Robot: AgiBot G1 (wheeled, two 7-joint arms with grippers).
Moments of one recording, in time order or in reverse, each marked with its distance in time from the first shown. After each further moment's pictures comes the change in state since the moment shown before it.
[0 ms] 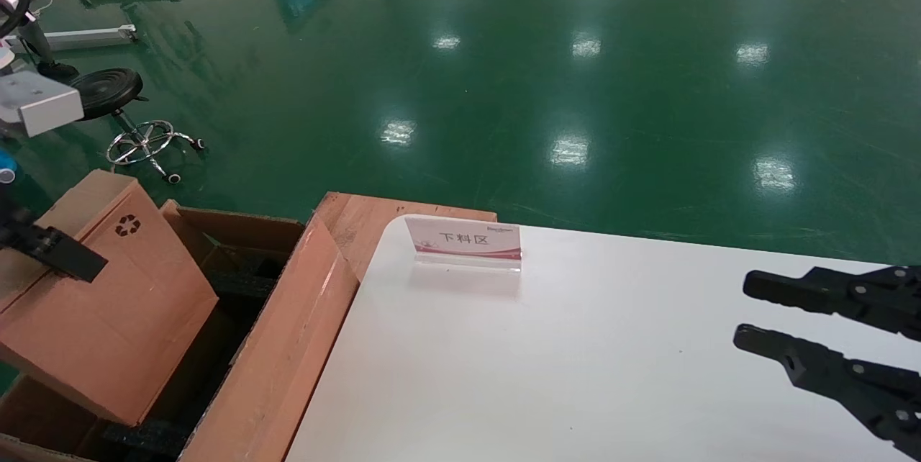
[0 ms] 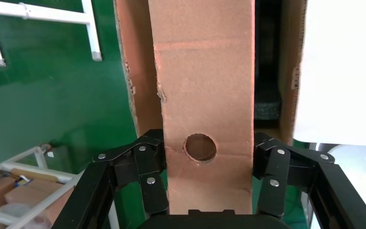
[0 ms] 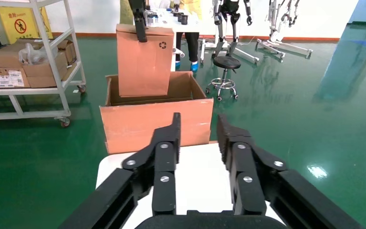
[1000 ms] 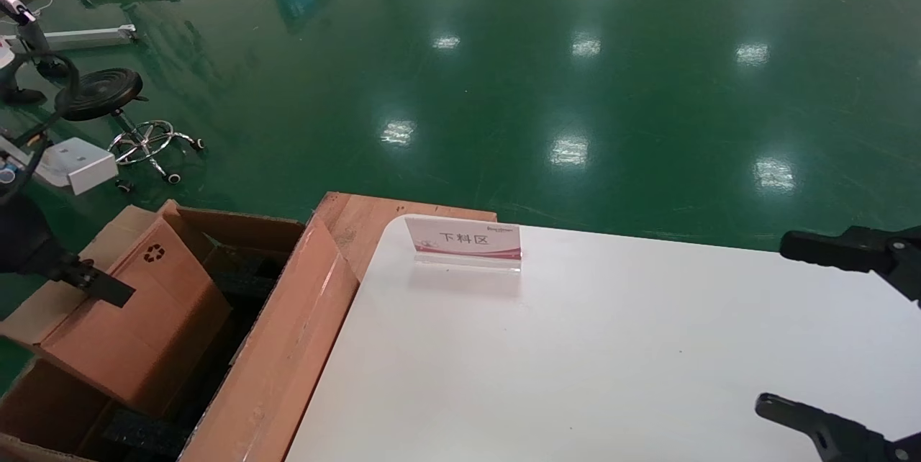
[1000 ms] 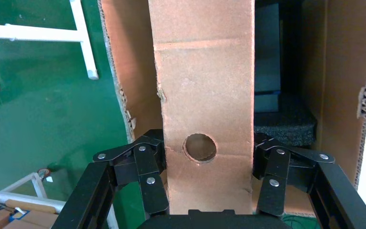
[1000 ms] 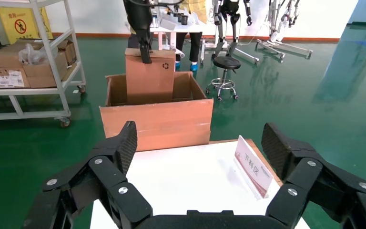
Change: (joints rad) left arm 0.246 -0.230 -0.128 0.028 0.212 -0.154 0.163; right arm 0.000 0.001 -0.002 0.000 0.001 0.001 -0.001
